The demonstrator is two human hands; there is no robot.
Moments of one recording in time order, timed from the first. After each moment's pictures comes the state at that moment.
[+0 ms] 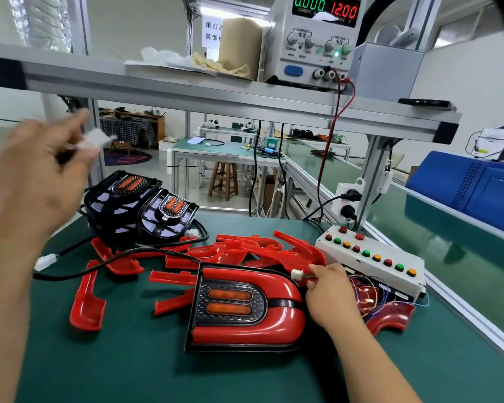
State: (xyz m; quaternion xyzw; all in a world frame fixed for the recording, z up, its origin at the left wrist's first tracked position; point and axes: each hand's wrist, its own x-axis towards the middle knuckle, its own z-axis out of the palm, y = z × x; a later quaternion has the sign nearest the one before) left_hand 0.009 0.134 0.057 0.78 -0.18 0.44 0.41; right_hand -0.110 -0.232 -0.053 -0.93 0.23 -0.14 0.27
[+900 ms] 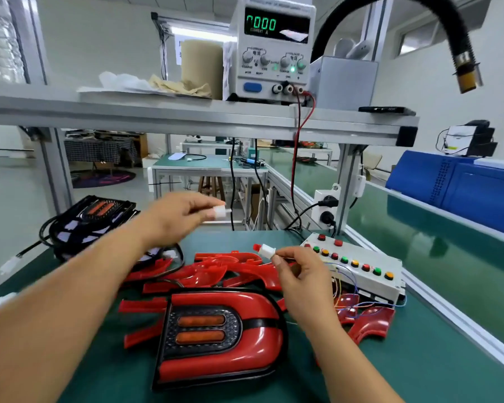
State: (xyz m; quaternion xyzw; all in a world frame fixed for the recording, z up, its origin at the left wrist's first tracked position) left_hand 0.012 -0.023 0.072 0.87 -0.40 0.10 0.26; right_hand -0.105 -0.228 -0.031 -0.81 0.06 -0.38 0.44
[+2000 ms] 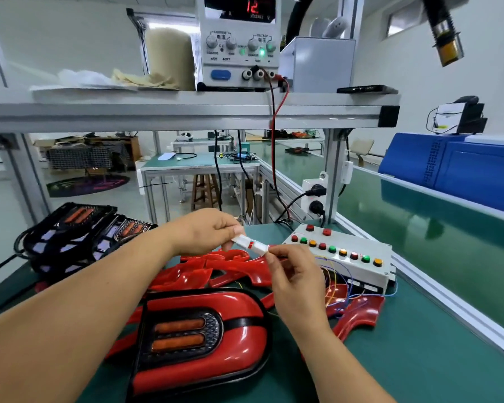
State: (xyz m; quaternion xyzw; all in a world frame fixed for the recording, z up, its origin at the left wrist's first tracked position) left_hand 0.005 -0.095 0.059 0.87 -0.45 -0.05 0.18; right_hand -0.106 -0.236 -0.050 -0.75 0.04 -0.46 0.47
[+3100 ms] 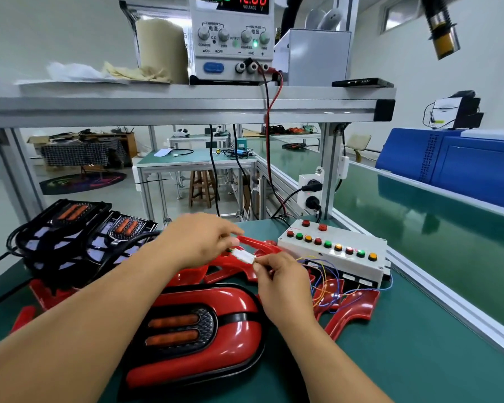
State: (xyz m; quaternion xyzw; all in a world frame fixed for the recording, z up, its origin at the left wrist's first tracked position) left_hand -0.002 -0.099 0.040 0.91 -0.40 0.08 0.03; right_hand -0.094 -0.238 -0.061 -0.84 0.11 -0.36 0.39
